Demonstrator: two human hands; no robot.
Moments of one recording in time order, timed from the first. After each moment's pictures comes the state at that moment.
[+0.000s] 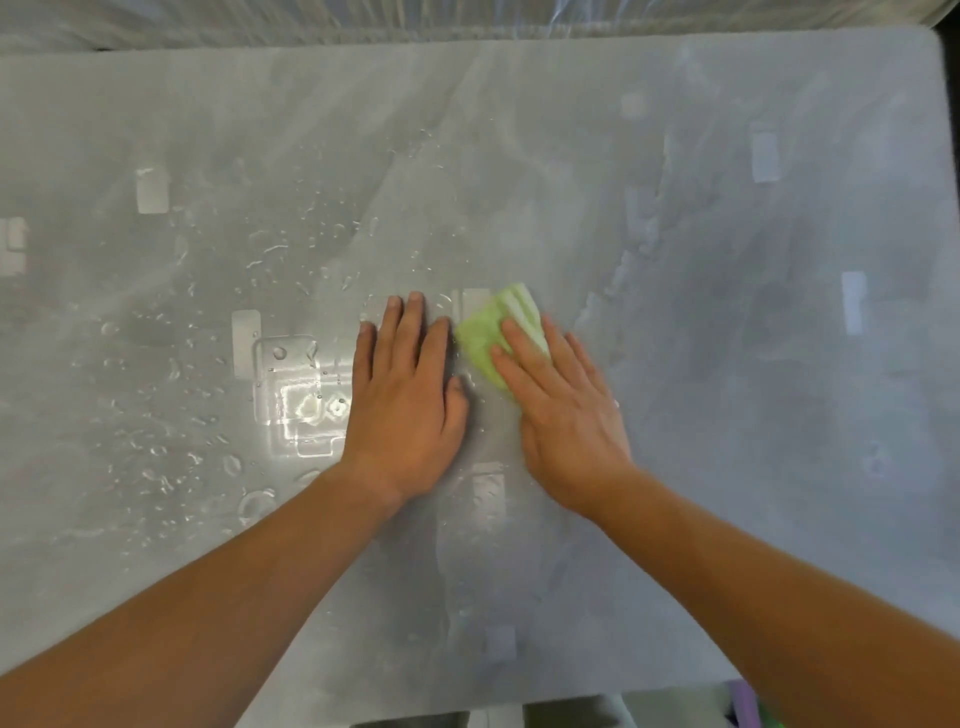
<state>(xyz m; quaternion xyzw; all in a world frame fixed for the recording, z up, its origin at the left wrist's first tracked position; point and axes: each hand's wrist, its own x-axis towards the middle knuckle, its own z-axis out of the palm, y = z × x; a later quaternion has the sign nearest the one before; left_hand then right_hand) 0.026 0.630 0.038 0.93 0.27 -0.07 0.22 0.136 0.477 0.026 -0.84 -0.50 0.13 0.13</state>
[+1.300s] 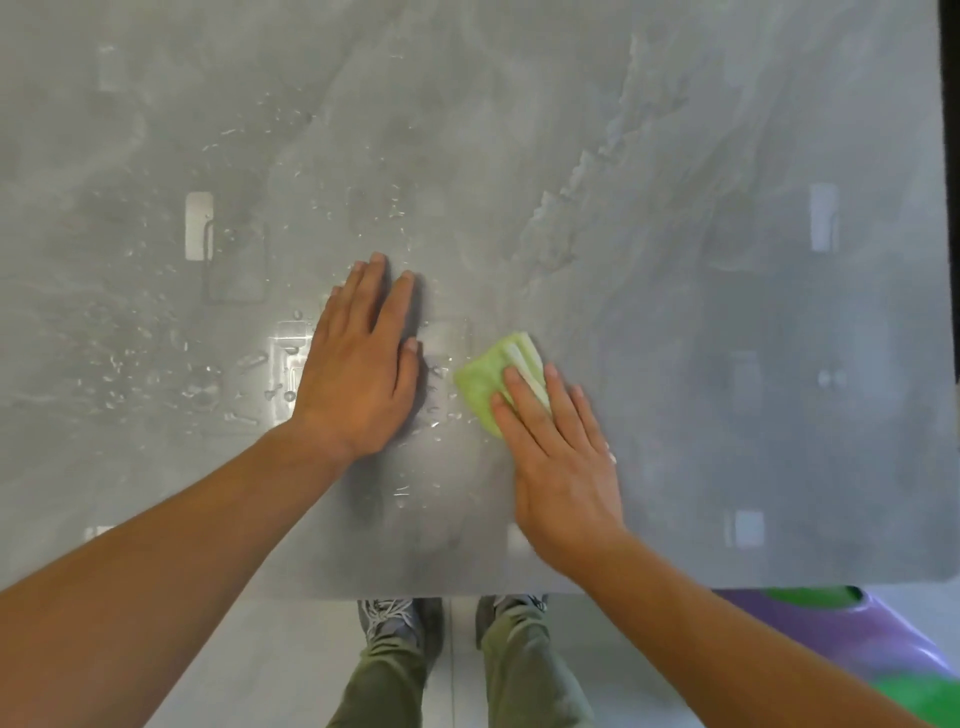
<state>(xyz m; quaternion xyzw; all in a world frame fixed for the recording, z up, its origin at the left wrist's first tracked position) -0.019 0.569 0.039 0.94 0.28 -0.07 0.20 0.061 0.350 0.035 -0.85 -0.49 0.16 0.12</state>
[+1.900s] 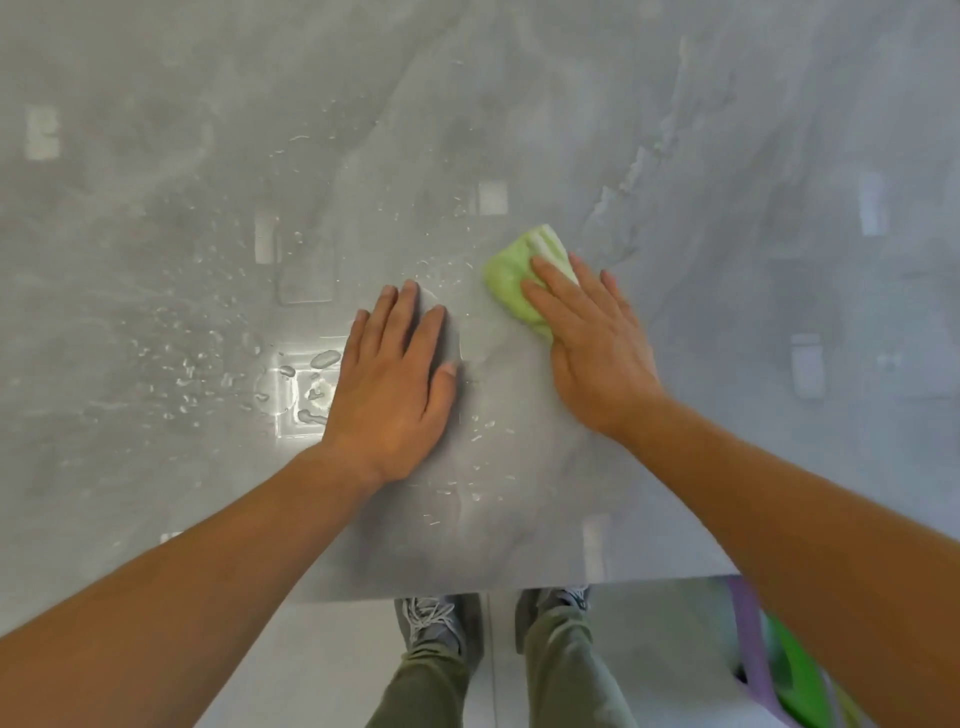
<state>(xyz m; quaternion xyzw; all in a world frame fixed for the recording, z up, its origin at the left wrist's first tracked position) -0.066 0.589 0.039 0.93 0.26 -0.07 0.24 0.107 0.438 0.028 -0.85 -0.49 0.13 0.14</state>
